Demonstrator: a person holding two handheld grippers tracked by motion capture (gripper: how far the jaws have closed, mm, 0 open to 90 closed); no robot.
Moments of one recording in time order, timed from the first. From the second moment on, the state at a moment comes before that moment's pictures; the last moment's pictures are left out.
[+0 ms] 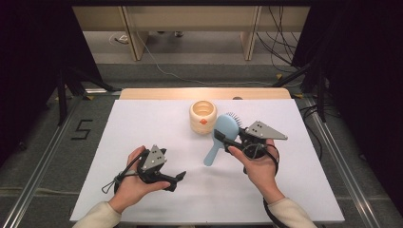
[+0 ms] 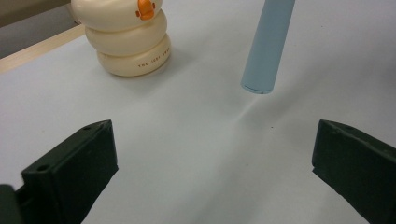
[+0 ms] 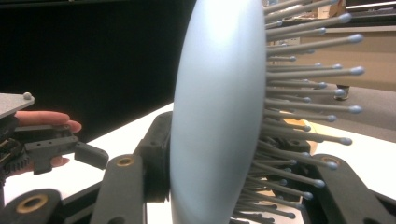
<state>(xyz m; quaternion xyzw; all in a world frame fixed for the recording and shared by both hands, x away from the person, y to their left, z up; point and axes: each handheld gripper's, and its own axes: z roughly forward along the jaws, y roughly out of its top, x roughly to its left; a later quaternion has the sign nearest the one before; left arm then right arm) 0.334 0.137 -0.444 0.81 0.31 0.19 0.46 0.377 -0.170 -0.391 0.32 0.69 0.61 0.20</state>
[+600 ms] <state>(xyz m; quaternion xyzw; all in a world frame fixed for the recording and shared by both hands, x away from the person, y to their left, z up) 0.331 0.148 -0.449 0.81 0.31 0.20 0.46 0.387 -0.177 -0.381 0.32 0.69 0.61 0.21</state>
